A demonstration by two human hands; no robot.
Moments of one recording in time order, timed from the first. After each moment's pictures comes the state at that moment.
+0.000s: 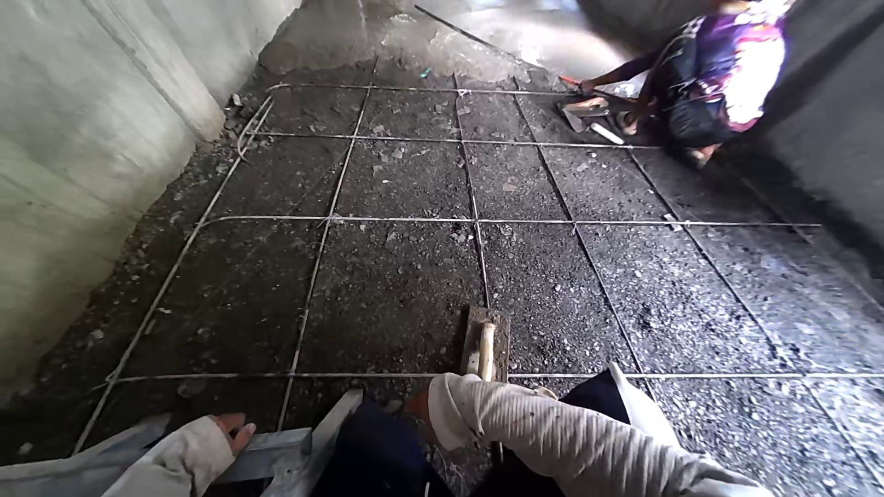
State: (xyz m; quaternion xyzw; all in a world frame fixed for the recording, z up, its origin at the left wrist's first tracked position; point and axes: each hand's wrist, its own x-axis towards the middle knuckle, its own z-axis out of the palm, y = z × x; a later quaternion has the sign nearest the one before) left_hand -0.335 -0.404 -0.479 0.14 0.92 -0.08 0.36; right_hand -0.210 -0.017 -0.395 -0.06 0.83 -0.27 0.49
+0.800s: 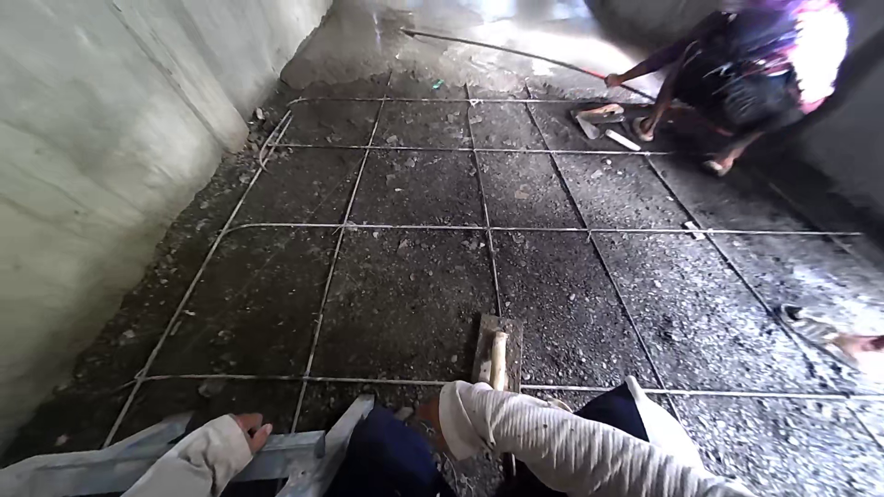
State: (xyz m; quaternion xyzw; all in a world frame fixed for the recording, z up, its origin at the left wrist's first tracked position) left_hand -0.336 -0.399 -0.473 0.13 0.91 -0.08 0.38; right_hand -0.210 -0.015 -0.318 -0.09 0.83 -0.20 0.52
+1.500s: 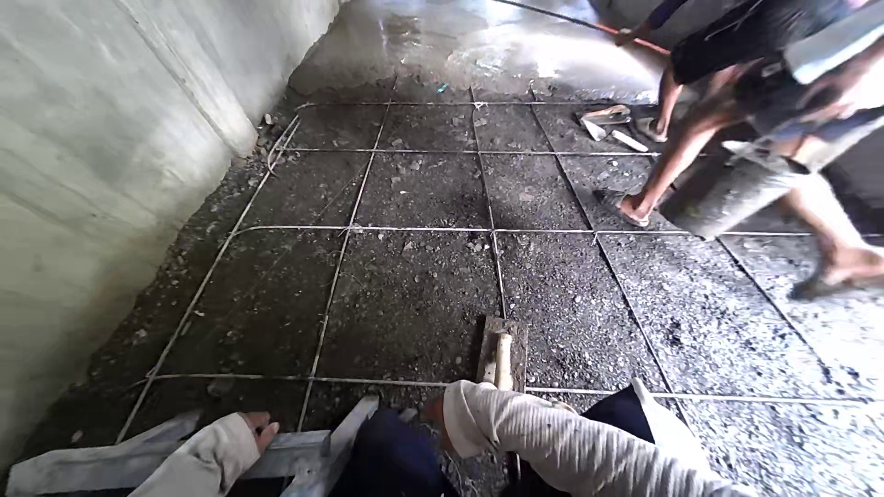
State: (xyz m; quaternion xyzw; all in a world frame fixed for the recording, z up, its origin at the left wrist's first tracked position) left_hand -0.336 -0.404 -0.477 0.14 0.91 -0.08 0.38; right_hand -0.212 -0.012 -0.332 -0.11 0.83 -0.20 0.52
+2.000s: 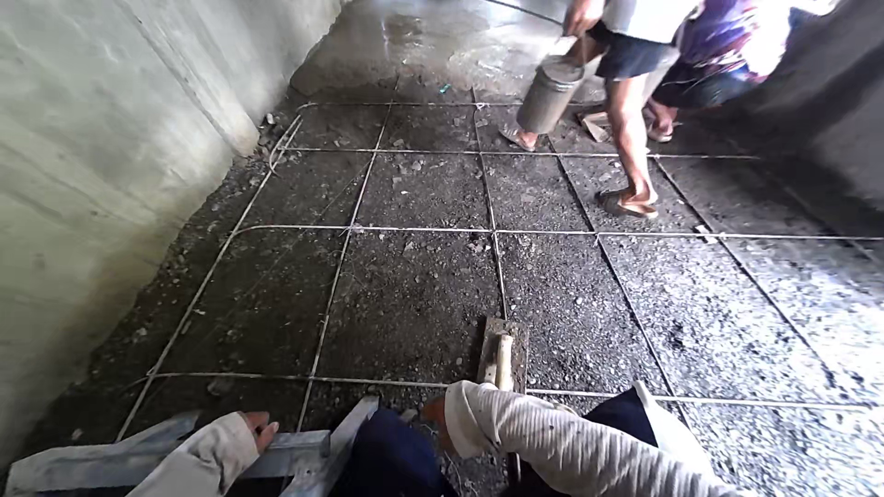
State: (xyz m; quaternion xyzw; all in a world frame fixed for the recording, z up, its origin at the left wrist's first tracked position) left_hand -0.341 -0.403 -0.478 0.13 0.90 -0.10 0.40; right_hand -0.213 -0.005 -0.323 -0.12 0.82 -0.20 0.52
